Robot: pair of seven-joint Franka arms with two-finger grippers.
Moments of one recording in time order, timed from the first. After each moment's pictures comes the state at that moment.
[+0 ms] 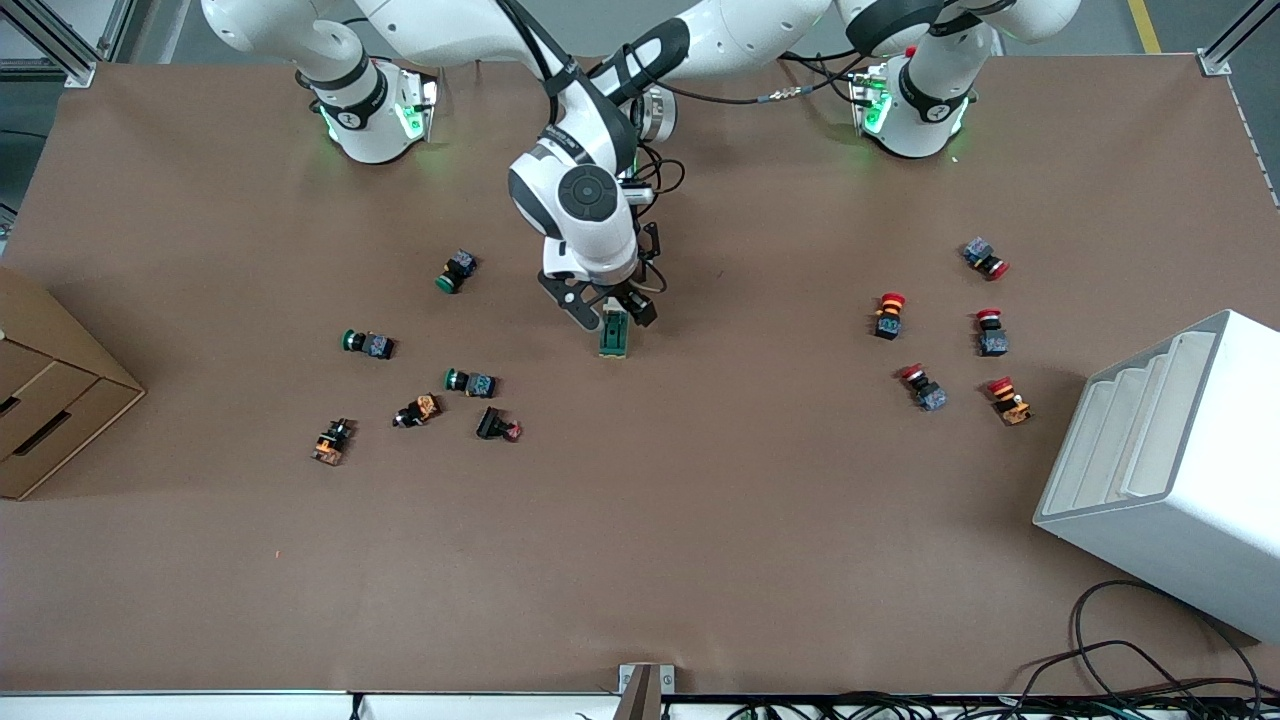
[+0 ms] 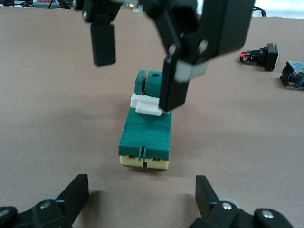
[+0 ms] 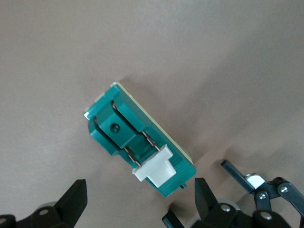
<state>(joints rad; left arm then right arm) -0.87 0.87 -0.53 -1.85 1.74 1.88 -2.56 0.87 0.53 -0.01 -1.88 0.13 2.41 1.56</state>
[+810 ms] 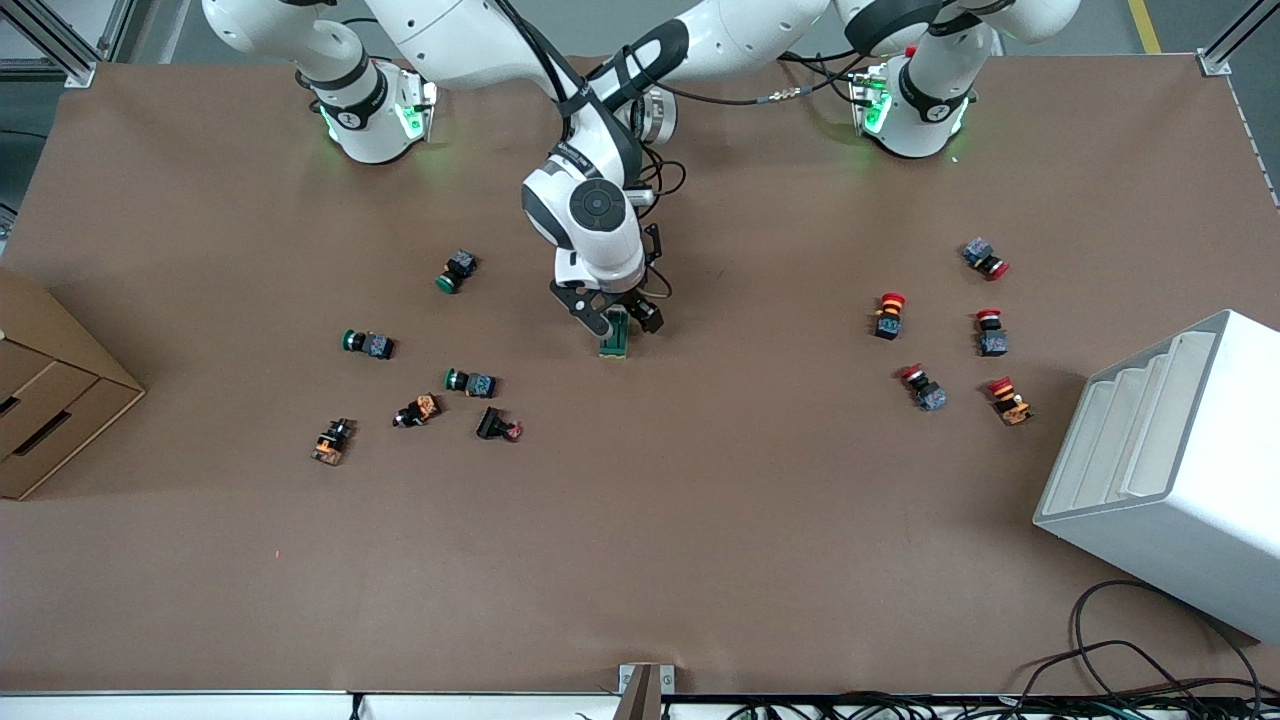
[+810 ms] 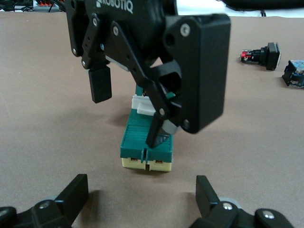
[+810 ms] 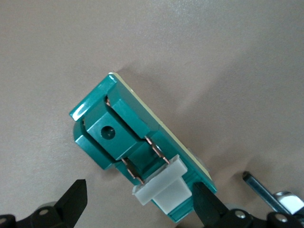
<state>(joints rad) -0.88 0.87 -0.51 -1.85 1.74 1.87 -2.55 0.88 0.60 -0.01 -1.87 0.13 2.52 1.57</state>
